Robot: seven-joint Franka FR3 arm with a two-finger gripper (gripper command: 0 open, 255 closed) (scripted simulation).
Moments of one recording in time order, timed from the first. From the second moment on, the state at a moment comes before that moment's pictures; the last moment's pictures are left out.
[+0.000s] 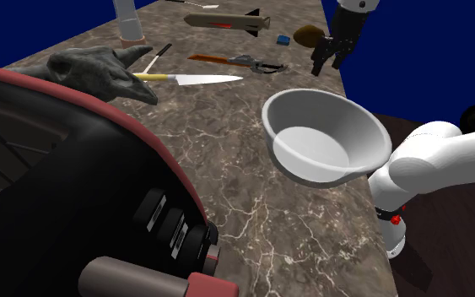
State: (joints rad) arm 0.01 -0.78 0.03 -2.42 -0.01 1.69 0.14
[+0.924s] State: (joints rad) arm 0.15 -0.39 0.10 -2.12 -0.03 1.83 -0.11
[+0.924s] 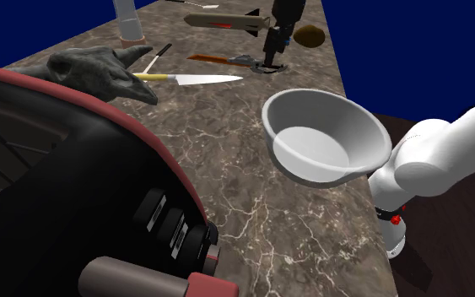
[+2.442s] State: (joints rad) arm 0.37 0.11 0.30 -1.61 -0.17 1.86 -0.46
